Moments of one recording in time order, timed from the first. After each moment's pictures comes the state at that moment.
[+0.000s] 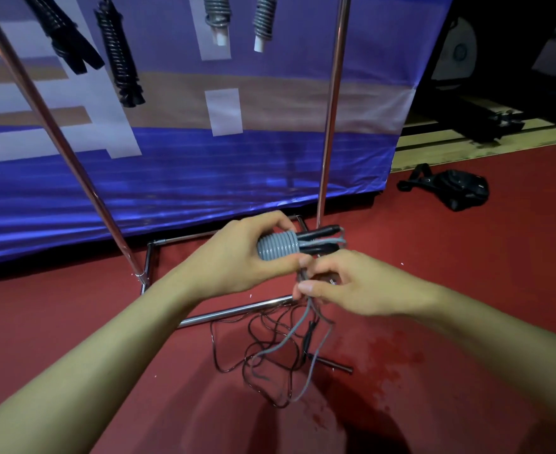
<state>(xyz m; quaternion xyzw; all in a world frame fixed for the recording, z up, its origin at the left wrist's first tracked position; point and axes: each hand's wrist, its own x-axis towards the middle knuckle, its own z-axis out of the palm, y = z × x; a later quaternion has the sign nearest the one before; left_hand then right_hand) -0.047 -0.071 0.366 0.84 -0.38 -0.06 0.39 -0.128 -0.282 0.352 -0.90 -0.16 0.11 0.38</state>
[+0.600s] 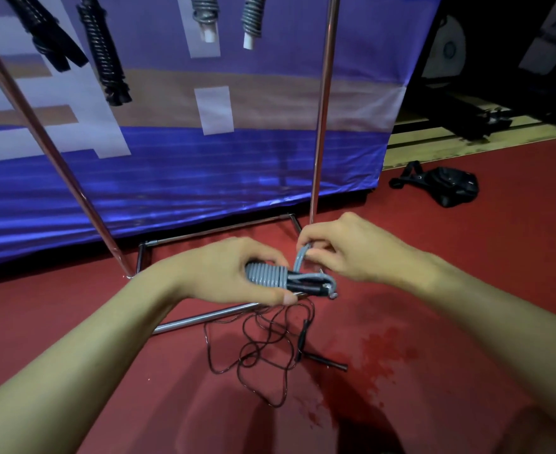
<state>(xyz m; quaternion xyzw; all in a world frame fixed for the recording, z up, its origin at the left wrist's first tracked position) -0.044 -0.065 0.373 0.82 -0.44 -0.25 0.27 -0.094 -0.307 0.360 -0.97 -0.18 -0.04 0.18</state>
